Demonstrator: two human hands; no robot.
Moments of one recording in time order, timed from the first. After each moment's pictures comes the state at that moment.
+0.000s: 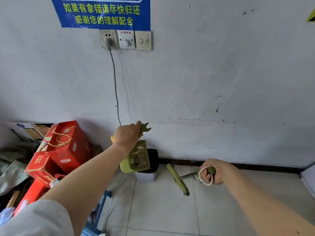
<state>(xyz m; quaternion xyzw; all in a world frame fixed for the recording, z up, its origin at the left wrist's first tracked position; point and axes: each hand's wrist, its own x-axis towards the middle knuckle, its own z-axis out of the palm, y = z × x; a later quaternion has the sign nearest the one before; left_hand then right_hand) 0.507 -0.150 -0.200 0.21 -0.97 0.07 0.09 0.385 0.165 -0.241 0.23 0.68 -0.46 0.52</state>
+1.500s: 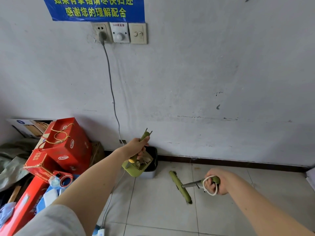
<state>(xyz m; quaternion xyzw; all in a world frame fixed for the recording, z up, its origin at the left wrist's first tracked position) 0.482 -0.114 -0.244 0.32 -0.72 -0.61 -0.10 0.356 0.205 -0.300 0.25 0.67 -0.43 0.55</state>
